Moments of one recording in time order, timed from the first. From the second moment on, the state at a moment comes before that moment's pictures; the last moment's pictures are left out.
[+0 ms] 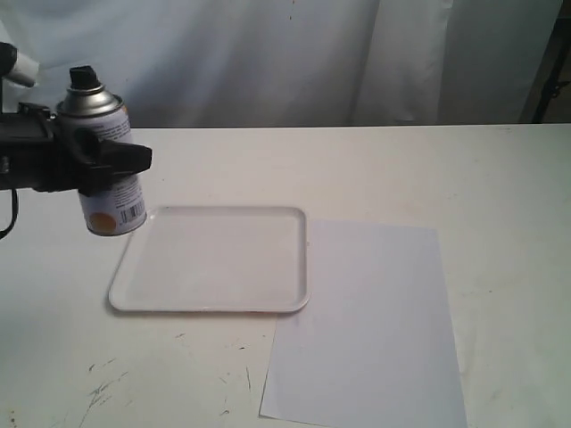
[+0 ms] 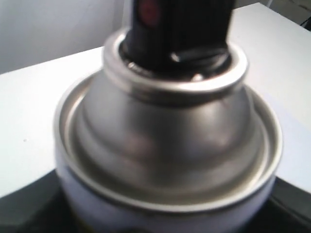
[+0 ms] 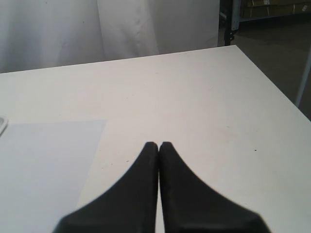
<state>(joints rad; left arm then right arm) -0.09 1.45 -0.83 1.68 -0.55 -1.52 -0.11 0.00 0.00 -0.01 0.35 0.08</state>
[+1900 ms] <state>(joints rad) -0.69 1.76 -0.99 1.75 0.07 -1.31 -0.11 0.00 0.00 -0.06 -0.30 0.13</state>
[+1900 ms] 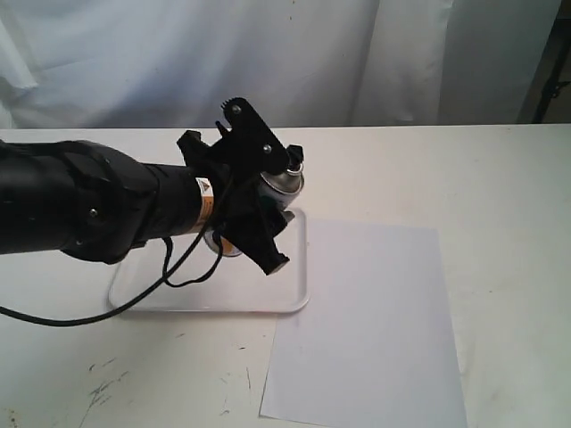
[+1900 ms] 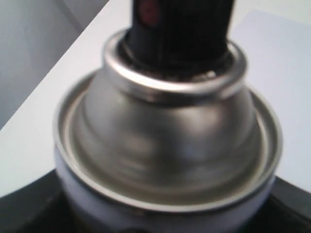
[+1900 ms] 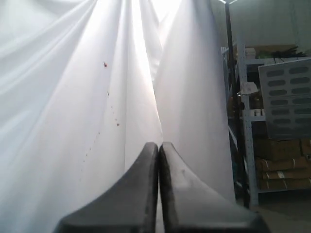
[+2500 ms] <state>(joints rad) -0.73 1.80 -0.99 1.74 0.16 -1.23 -0.11 0.42 -0.41 -0.03 0.07 0.36</state>
